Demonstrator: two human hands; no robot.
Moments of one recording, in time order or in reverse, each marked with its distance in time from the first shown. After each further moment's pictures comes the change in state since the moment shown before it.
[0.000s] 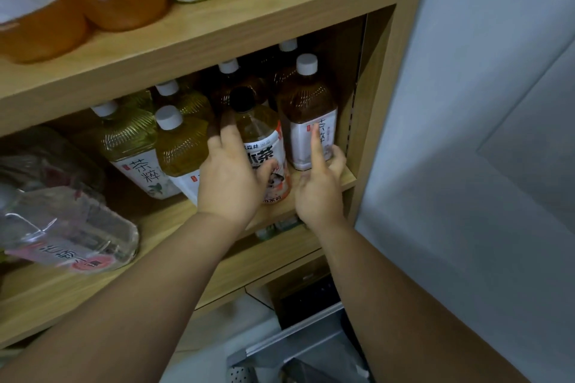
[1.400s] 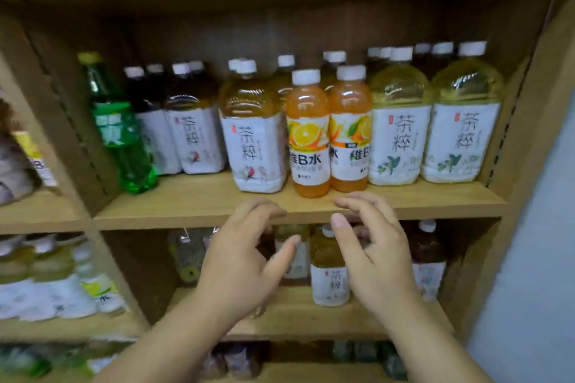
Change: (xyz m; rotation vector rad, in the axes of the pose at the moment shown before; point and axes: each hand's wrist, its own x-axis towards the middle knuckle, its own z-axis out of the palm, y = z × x) left_hand -0.078 -0.053 -0.234 -0.136 0.399 0.253; right_hand -0.065 -0.245 -0.043 0.213 -0.153 -0.705
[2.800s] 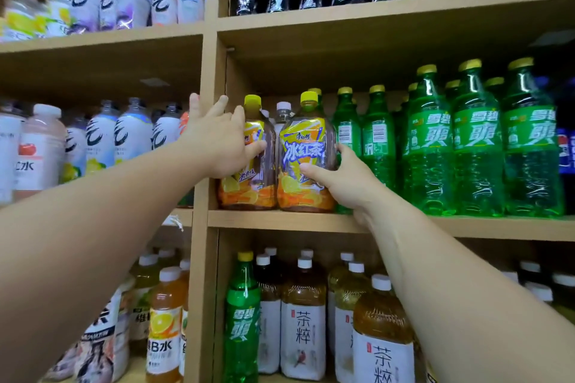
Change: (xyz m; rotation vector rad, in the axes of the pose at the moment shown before) left_hand 0.294 -0.053 -0.371 1.070 0.205 -0.099; right_hand 0.312 -0.277 0.131 0.281 -0.218 -0.064
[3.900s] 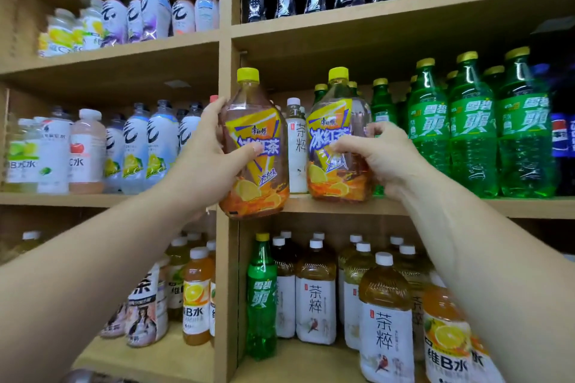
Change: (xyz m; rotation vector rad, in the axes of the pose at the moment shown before) left_hand -0.119 0.013 -0.051 -1.352 0.118 -0.219; right_hand -0.038 -0.042 -0.036 0.215 0.097 0.005
